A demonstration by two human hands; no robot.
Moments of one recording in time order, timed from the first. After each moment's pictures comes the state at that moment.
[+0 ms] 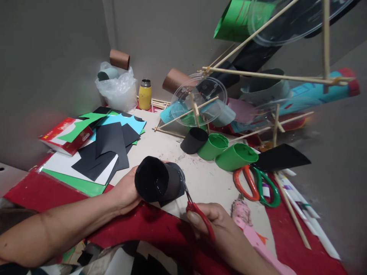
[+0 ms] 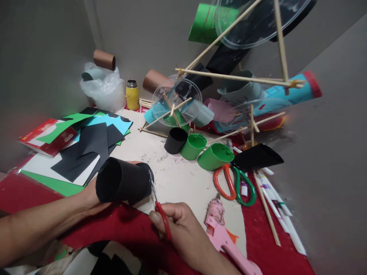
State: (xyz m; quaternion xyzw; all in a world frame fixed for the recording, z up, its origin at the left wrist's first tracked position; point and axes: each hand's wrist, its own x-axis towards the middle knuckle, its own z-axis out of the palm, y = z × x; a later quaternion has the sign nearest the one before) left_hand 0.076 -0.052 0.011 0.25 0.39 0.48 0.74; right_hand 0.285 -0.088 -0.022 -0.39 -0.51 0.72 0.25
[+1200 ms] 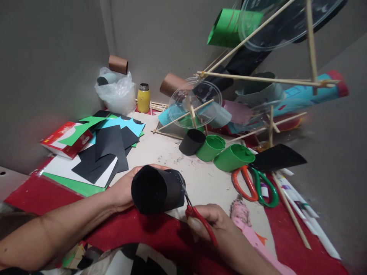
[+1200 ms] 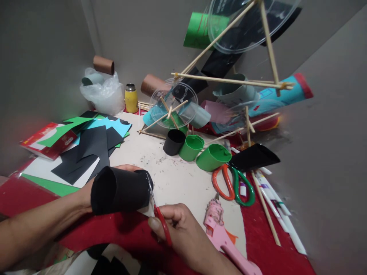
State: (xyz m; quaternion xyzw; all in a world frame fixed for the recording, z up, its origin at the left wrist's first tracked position) left_hand 0.066 -0.045 0.011 0.33 0.37 0.39 0.78; right_hand 0.287 -0.088 -0.018 -0.40 -0.55 0.70 0.22
